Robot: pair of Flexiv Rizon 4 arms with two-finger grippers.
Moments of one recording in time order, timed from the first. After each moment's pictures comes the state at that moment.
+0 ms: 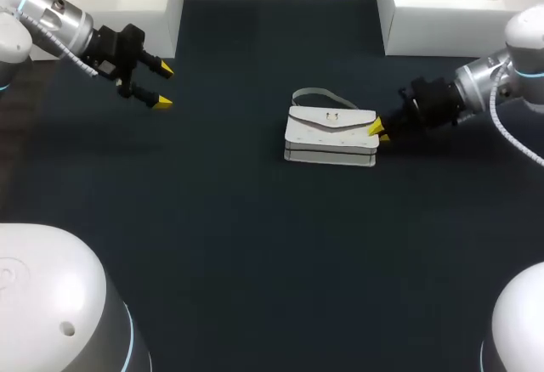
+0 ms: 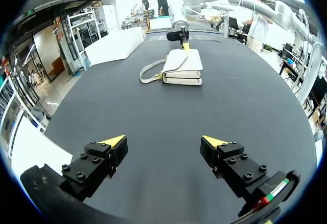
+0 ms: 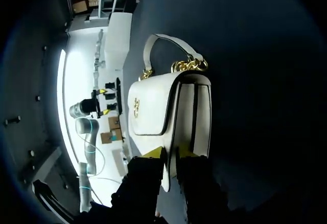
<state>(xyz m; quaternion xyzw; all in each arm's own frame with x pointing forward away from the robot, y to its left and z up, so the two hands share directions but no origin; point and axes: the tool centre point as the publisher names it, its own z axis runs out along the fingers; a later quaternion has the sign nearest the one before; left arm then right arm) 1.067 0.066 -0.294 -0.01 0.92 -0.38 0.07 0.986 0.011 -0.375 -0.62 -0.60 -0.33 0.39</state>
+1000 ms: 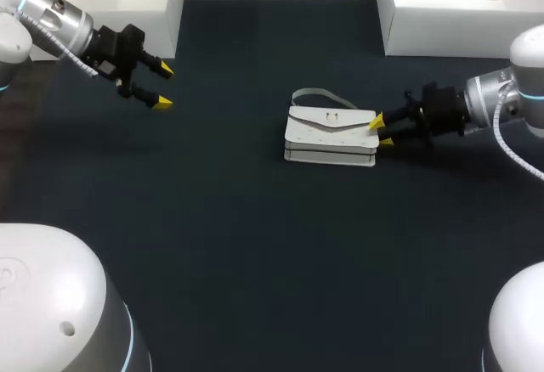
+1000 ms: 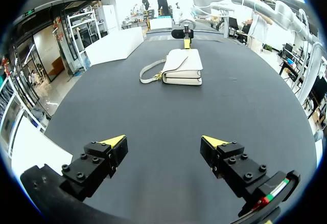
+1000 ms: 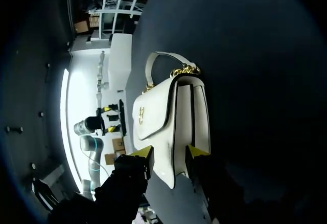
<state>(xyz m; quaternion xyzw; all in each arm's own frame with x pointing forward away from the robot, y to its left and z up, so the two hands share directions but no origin) 1.067 0.066 -0.294 -0.01 0.92 -0.38 0.07 0.984 0.007 -0.367 -0.67 -0.54 -0.38 0.34</state>
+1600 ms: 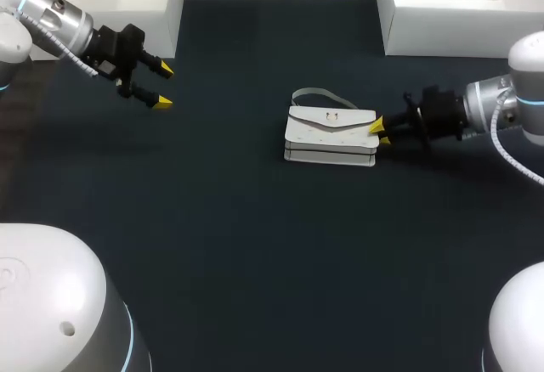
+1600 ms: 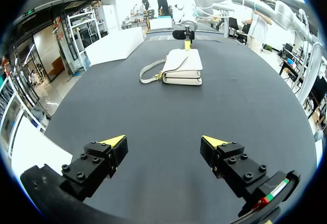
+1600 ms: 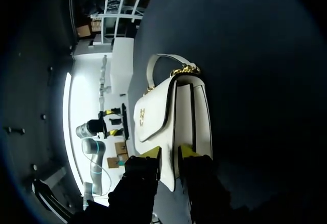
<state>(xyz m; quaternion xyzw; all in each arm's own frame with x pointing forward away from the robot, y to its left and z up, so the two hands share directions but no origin) 1.067 0.066 -0.294 -0.01 0.92 -0.38 0.07 0.984 0.011 -0.369 -0.67 -0.53 -0.40 0.34</state>
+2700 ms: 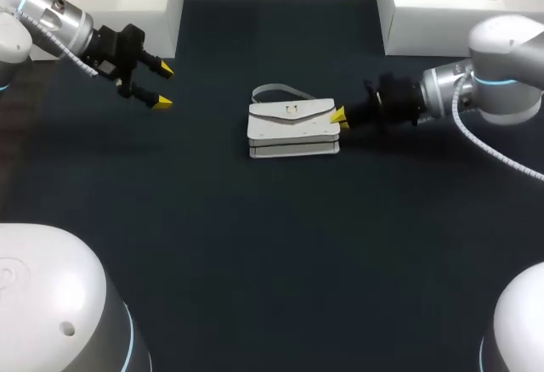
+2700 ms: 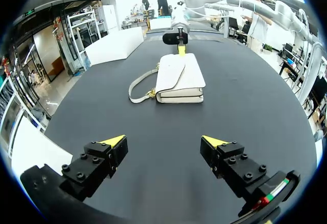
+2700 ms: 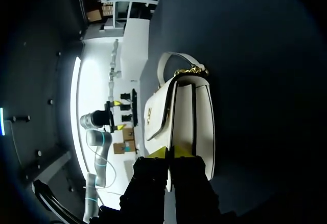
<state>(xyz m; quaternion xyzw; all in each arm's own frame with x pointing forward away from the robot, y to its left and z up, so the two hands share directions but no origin) 1.067 0.066 -0.294 -0.01 0.92 -0.38 0.07 1.018 0.093 -0.360 -0.61 -0.56 -0.41 0.39</state>
